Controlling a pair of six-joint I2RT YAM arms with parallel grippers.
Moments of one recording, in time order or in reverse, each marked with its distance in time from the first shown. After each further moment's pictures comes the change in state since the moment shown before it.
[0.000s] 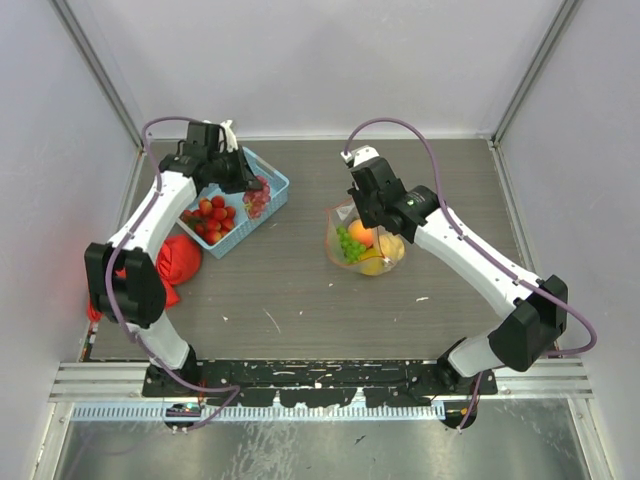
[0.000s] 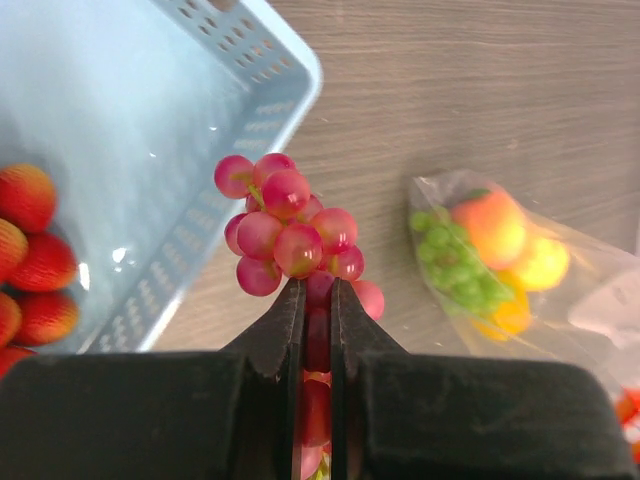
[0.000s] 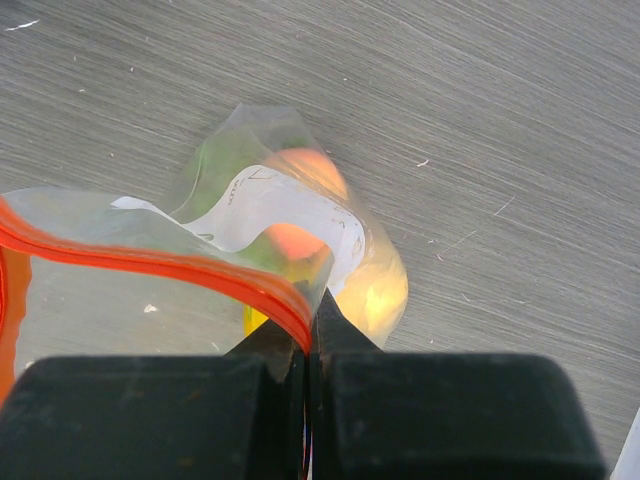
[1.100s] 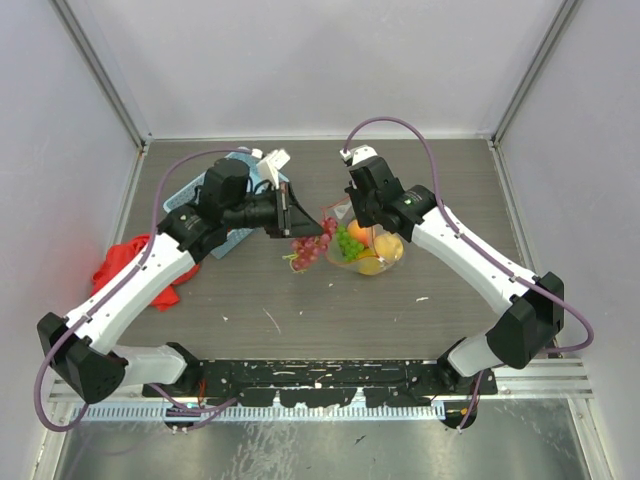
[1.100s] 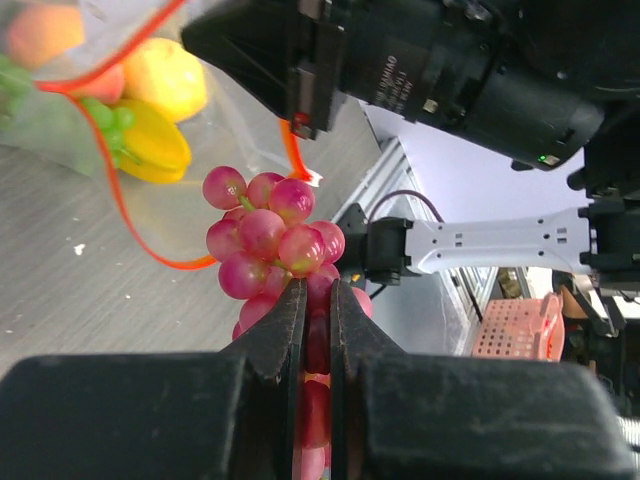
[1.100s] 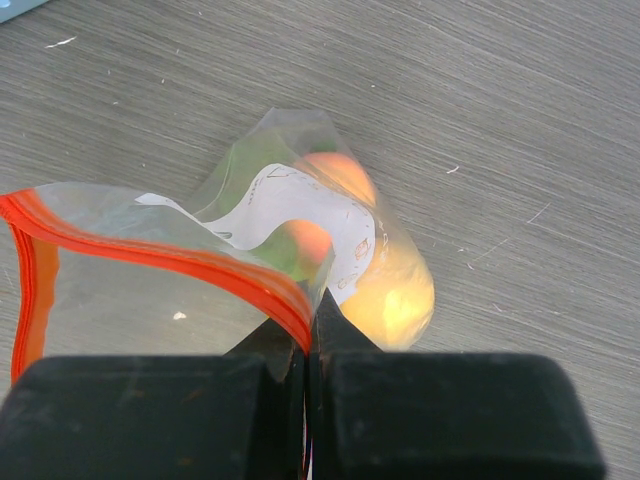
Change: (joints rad) left arm -0.407 -0.475 -0.286 0.192 0.235 -0.314; right arm 0.000 0.018 0.000 0.029 -0.040 0.043
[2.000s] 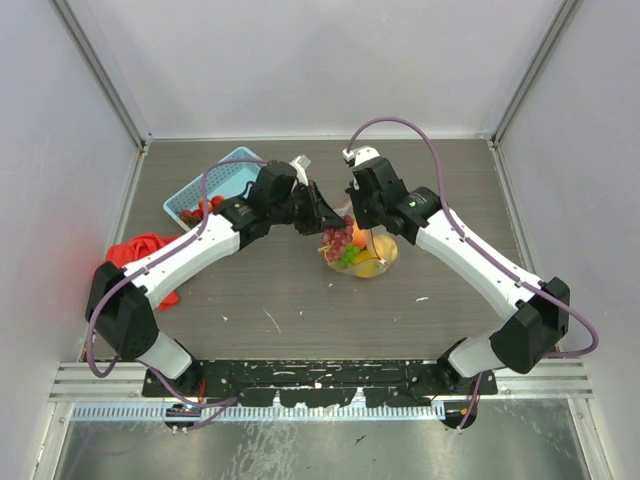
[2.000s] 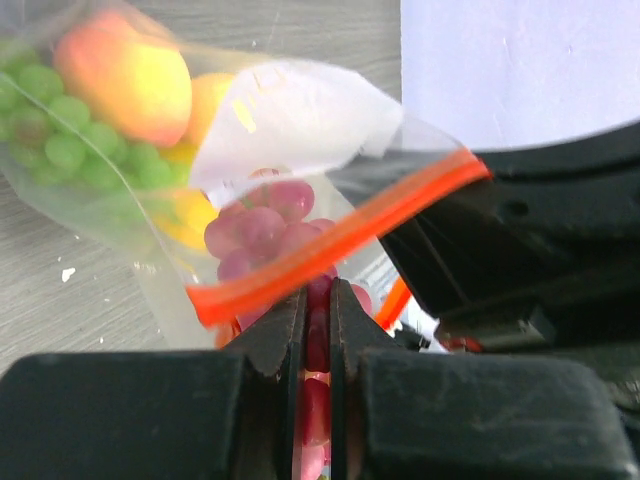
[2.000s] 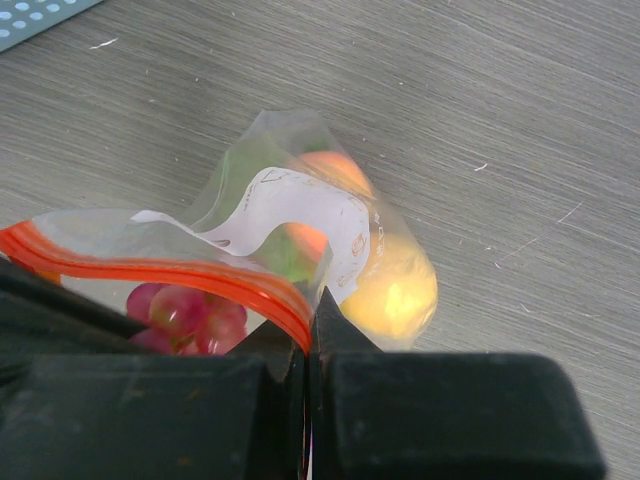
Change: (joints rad) left arm -0.097 0.276 0.029 0.125 -0.221 -0.278; right arm 0.000 -0.028 -0.012 0.001 -0.053 0.031
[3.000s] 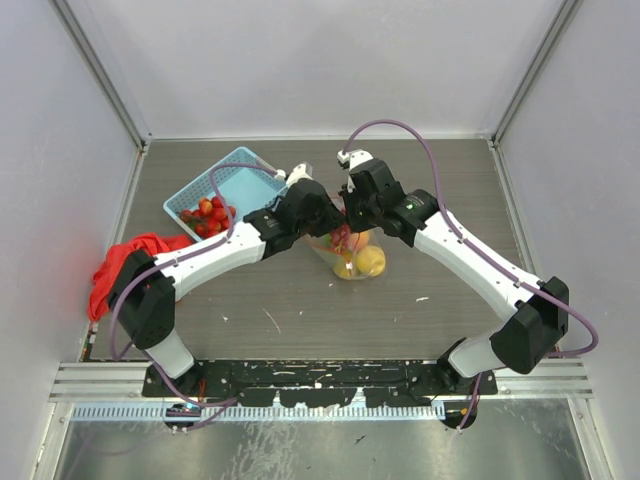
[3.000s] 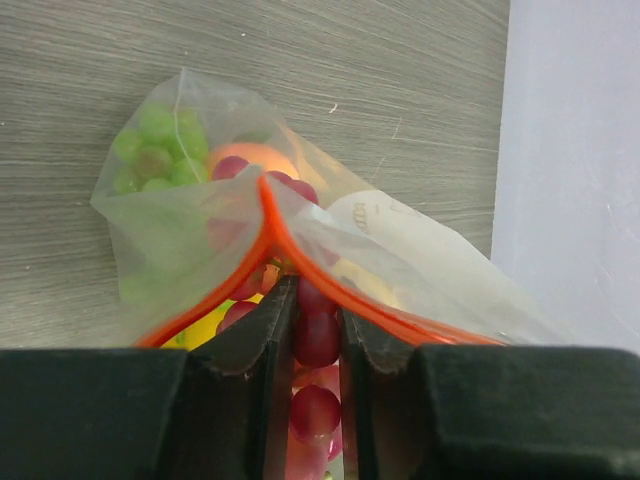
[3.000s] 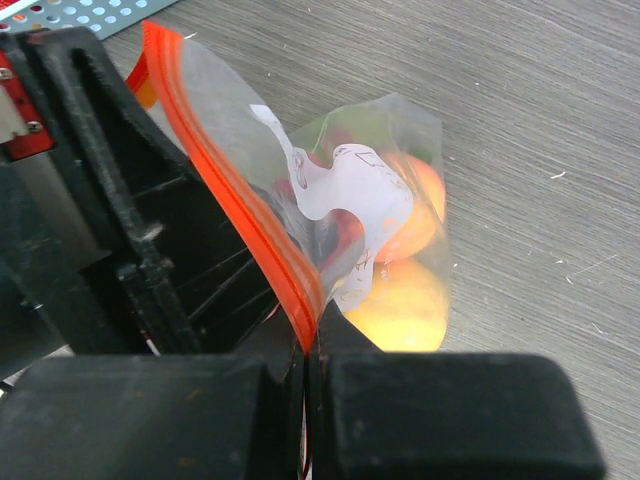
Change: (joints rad) left arm -0.111 0.111 -0.026 0.122 -0.510 -0.061; right arm 0.026 -0.004 -0.012 0.032 -0.109 0.053
